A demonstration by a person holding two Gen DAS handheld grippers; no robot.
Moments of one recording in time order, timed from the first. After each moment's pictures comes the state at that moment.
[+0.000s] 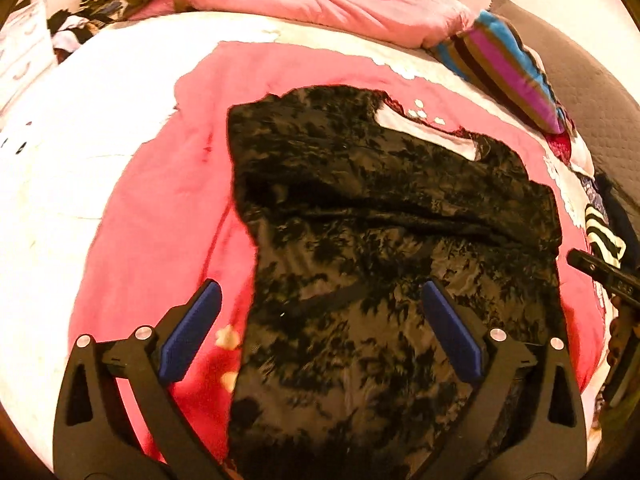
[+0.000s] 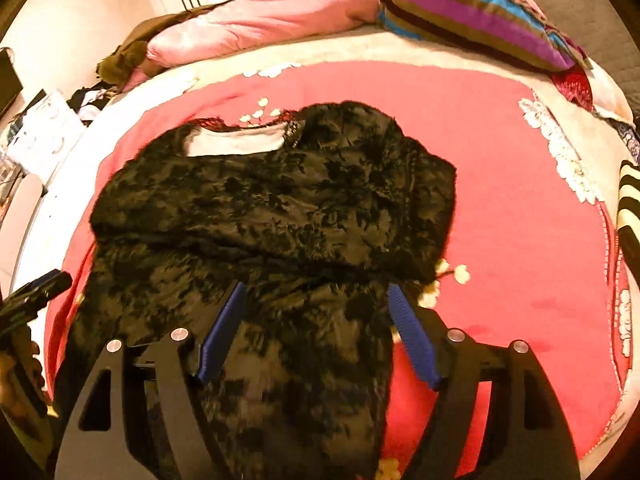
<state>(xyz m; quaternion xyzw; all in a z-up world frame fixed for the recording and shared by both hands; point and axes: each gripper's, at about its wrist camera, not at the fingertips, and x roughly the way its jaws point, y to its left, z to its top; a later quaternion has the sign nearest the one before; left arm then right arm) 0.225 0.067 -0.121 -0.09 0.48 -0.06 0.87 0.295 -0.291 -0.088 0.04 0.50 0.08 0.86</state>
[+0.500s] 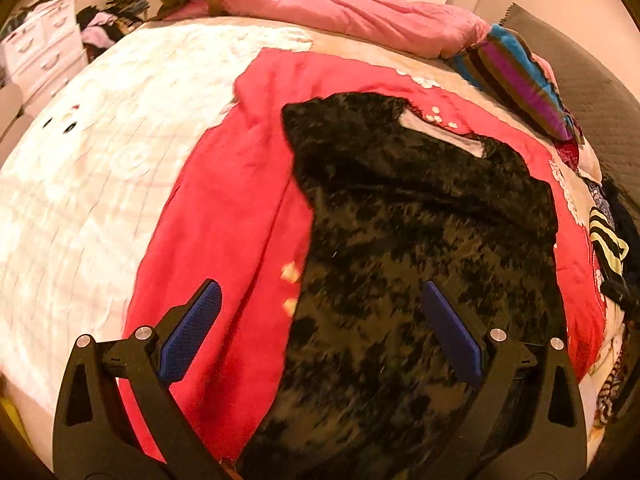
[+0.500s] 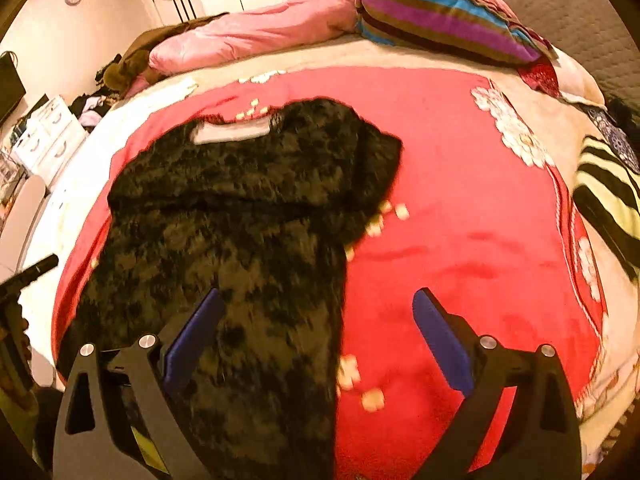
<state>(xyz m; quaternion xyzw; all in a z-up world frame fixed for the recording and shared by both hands) 0.161 0.100 -0.095 -0.09 0.48 -0.02 0.87 0.207 -0.323 -0.064 0.04 0.49 0.06 0.87</state>
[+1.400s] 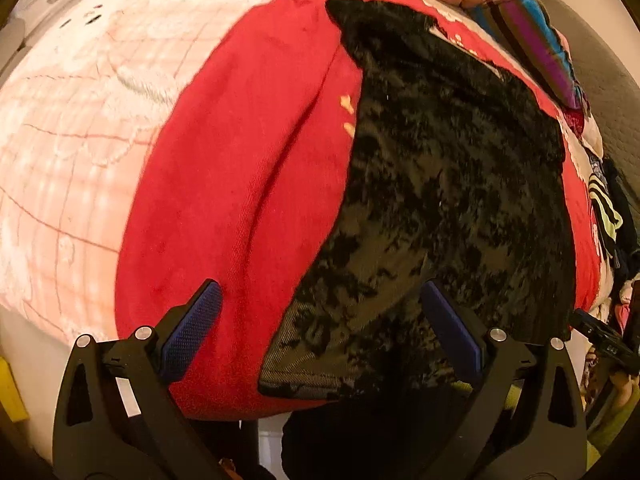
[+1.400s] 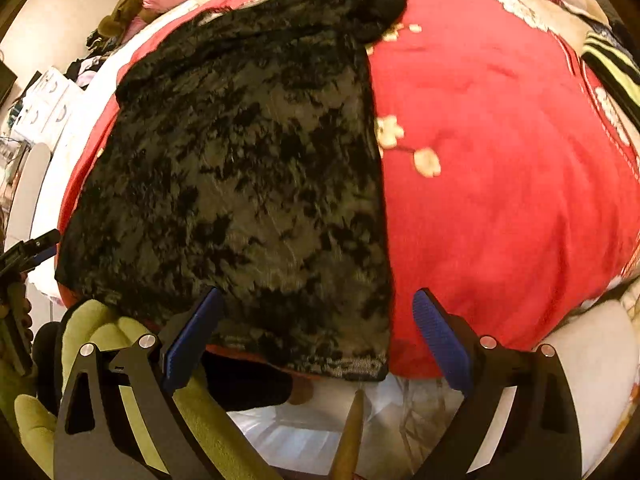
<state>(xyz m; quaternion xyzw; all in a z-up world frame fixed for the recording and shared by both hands) 0.076 0.133 -0.150 -0.13 0.58 -0.03 0.81 0.101 -0.302 -0.140 0.08 0.60 0.08 0.79</state>
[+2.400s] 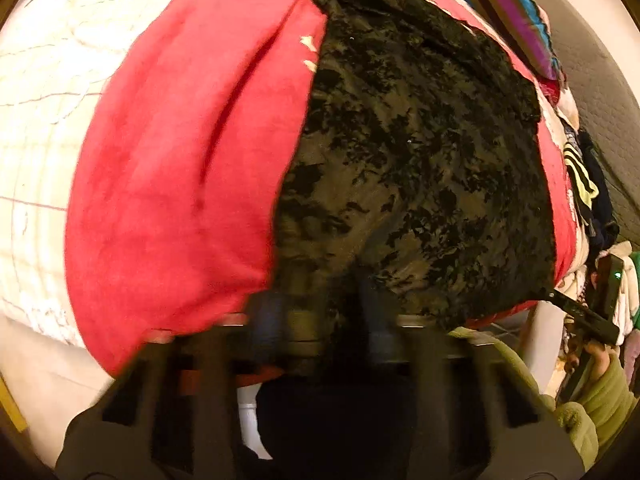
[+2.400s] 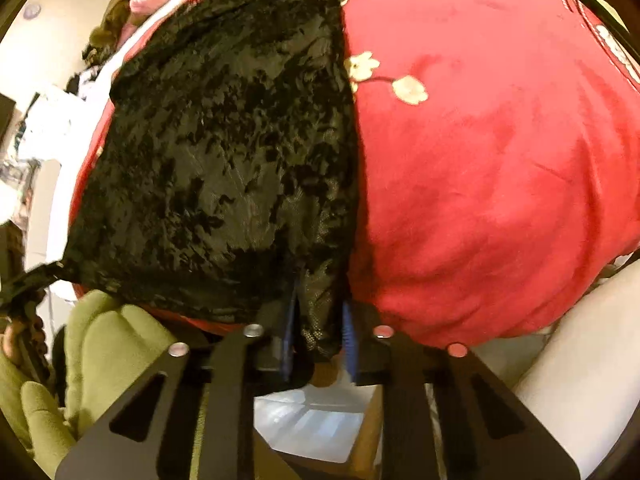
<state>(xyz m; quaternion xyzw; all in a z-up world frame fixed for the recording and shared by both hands) 0.064 0.122 -0.164 -0.15 0.62 -0.09 0.77 0.083 -0.337 -0.158 0.15 0.62 0.09 0.76</state>
